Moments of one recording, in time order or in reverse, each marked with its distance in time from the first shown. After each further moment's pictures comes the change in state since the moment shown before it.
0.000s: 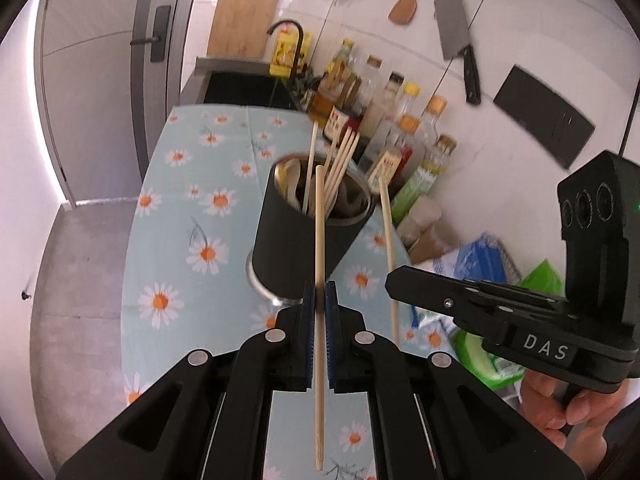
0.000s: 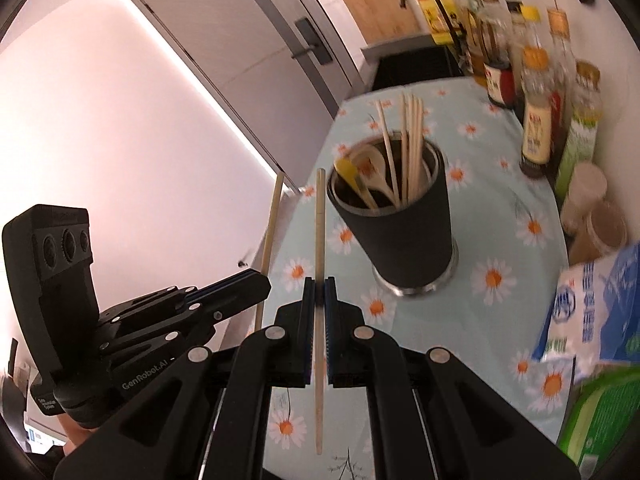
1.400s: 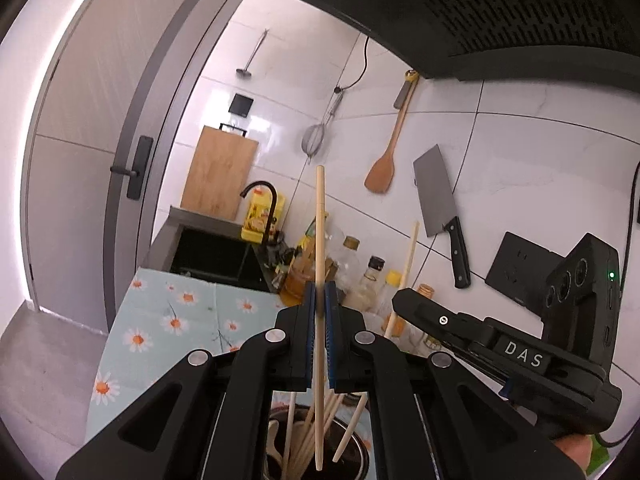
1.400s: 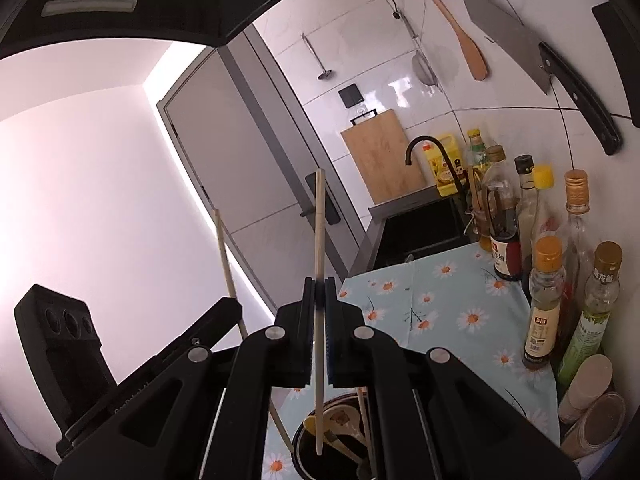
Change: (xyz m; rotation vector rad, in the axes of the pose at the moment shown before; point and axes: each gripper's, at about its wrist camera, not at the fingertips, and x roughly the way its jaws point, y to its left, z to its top) left arm 0.024 0.009 0.105 0.024 -0.597 -0.113; right arm -0.019 -0.044 0.120 -0.047 -0.556 0.033
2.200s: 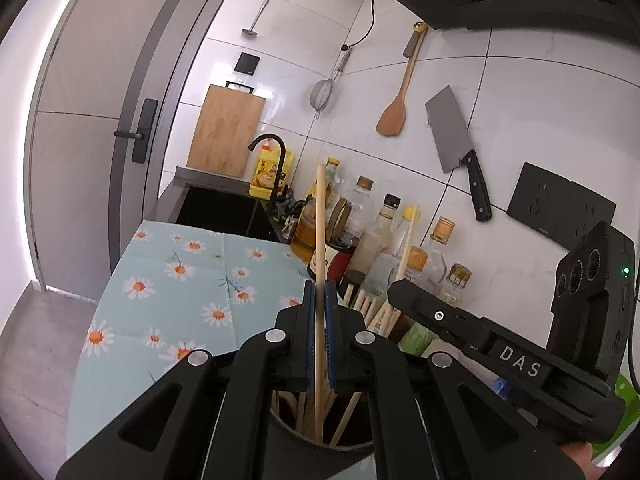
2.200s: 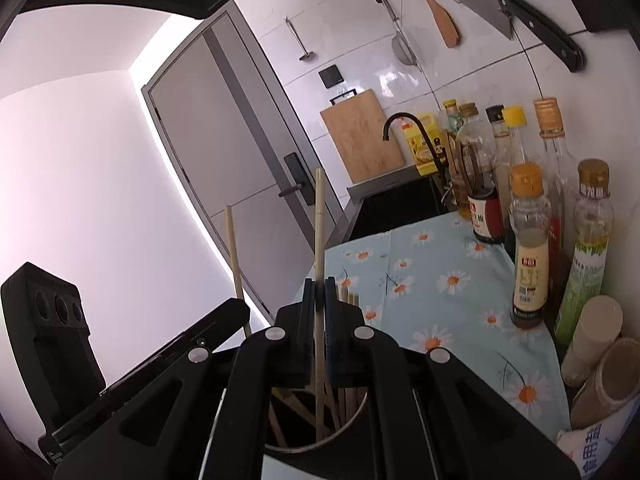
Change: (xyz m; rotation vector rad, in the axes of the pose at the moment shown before) left arm 0.014 0.012 -0.069 0.004 0.124 0.027; right arm 0.013 -0.026 -0.073 -0.011 0.040 -0.060
